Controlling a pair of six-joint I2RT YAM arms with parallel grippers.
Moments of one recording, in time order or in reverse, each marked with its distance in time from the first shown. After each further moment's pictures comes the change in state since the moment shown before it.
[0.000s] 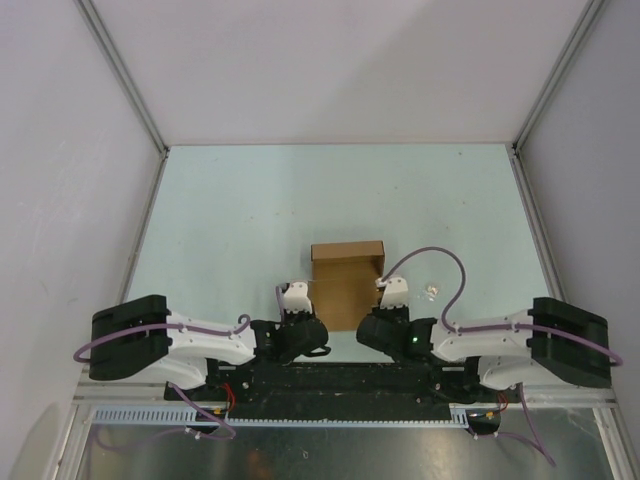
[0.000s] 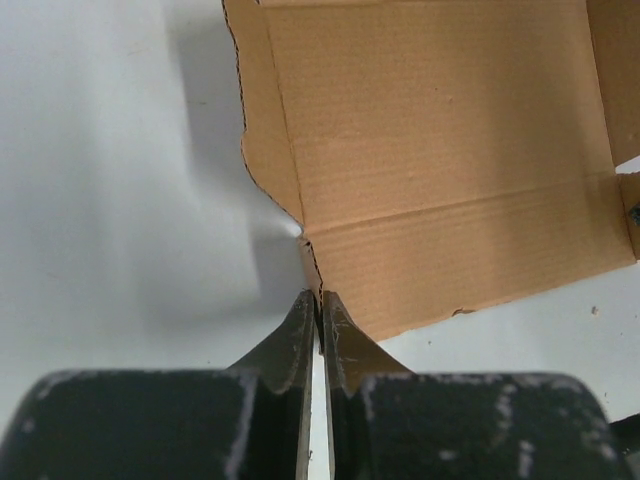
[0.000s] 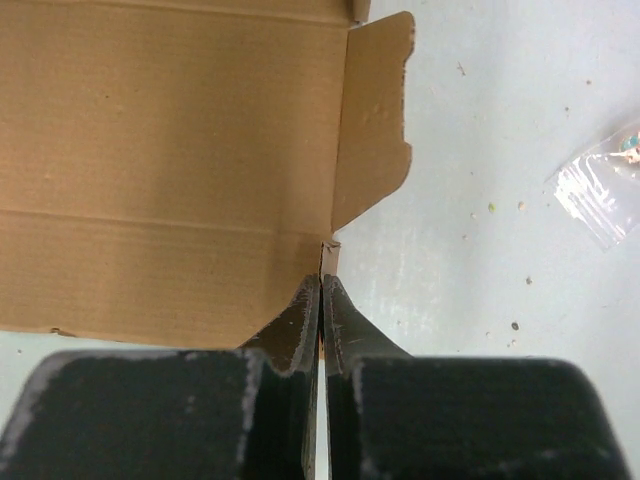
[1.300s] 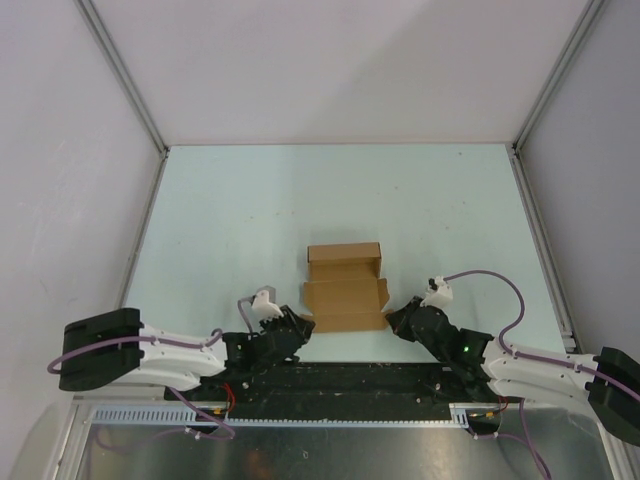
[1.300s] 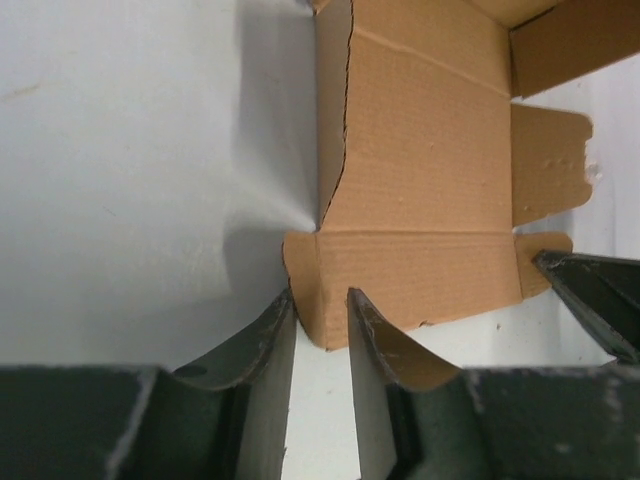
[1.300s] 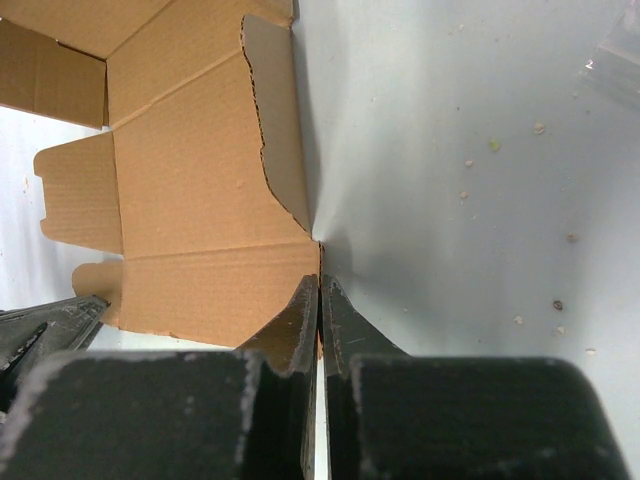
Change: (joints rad) left arm -0.001 -0.209 -0.274 0.254 -0.030 -0.283; right arm -0.261 -0.459 -0.365 0.305 -0.352 0.228
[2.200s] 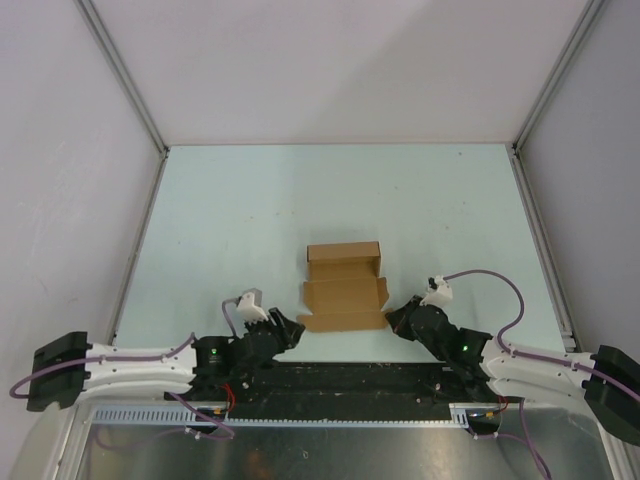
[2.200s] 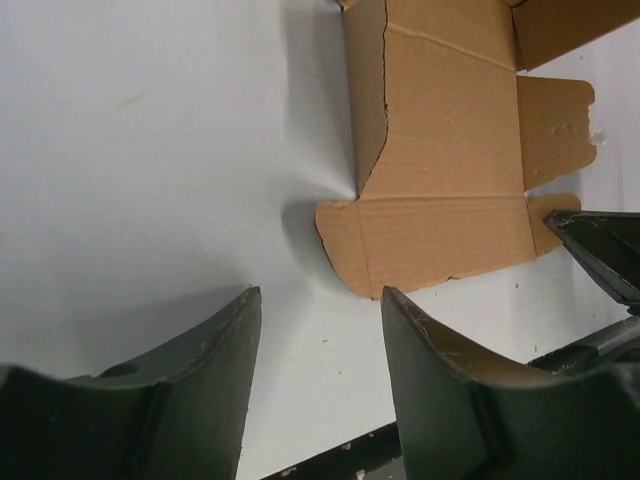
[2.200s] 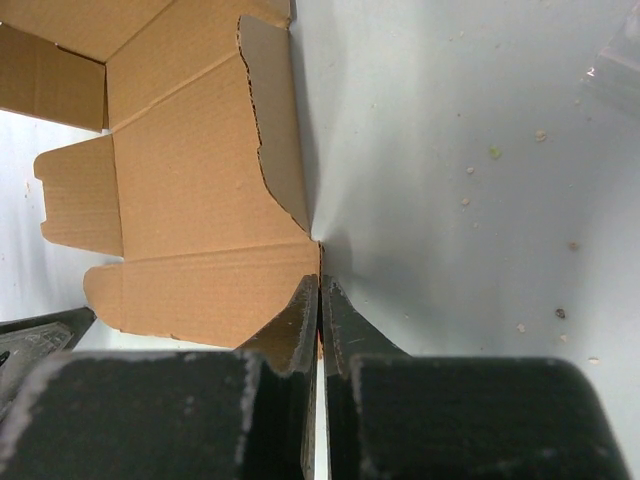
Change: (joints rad) left arm 0.002 -0.435 -0.072 -0.345 0.030 0.086; right arm -0.013 0.024 0.000 0.028 -0.008 -0.003
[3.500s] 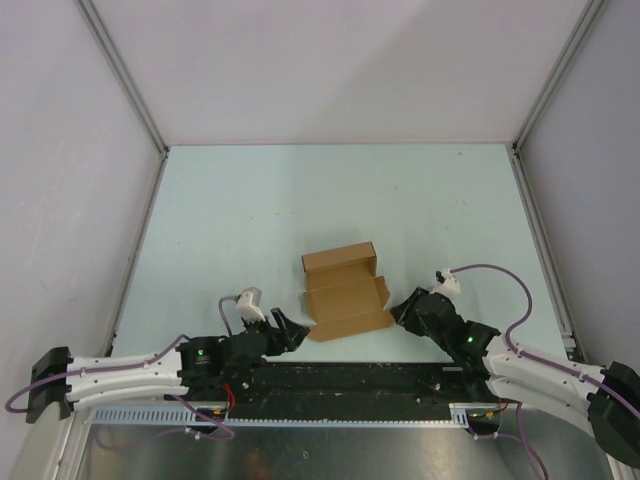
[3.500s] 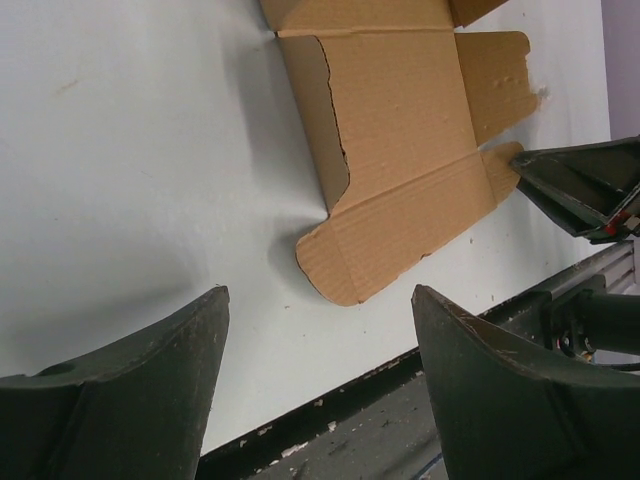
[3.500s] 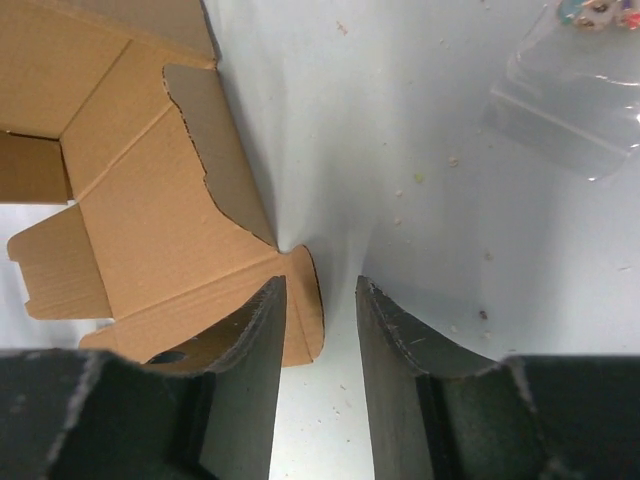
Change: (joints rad) left arm 0.022 -0.197 0.002 -0.088 0.113 0.084; right arm -0.155 -0.047 0.075 -0.218 -0.102 -0.037
